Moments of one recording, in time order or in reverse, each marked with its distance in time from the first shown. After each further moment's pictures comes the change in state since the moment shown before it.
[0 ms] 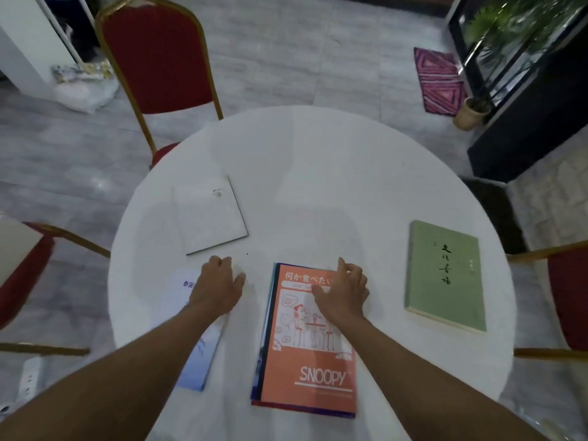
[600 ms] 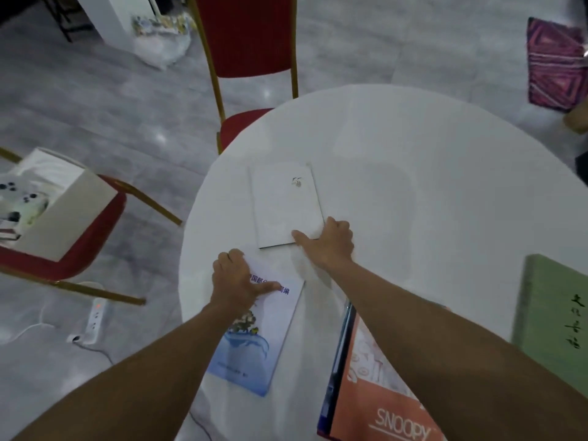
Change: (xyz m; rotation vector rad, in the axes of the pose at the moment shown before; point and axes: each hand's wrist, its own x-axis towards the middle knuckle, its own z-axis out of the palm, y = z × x) left_hand 0.036 -0.114 -0.010 -0.014 0.149 -0.207; right_hand 0.066 -0.196 0.095 0.024 -0.235 -0.158
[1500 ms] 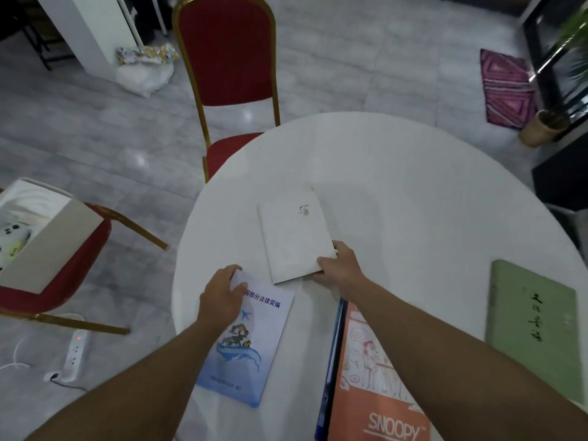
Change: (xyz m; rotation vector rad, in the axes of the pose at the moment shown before) left_hand -0.003 -0.010 -0.024 -0.427 -0.036 -0.002; right_hand -0.018 0.029 -0.038 0.722 -0.103 0.179
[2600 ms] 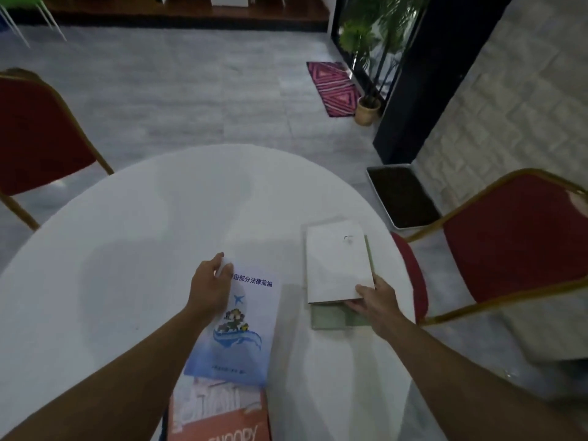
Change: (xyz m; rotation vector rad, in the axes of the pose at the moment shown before) left_hand -0.062 0.283 0.197 -0.093 -0.209 0.295; right_hand -0.085 0.146 -0.394 0.722 0.478 0.047
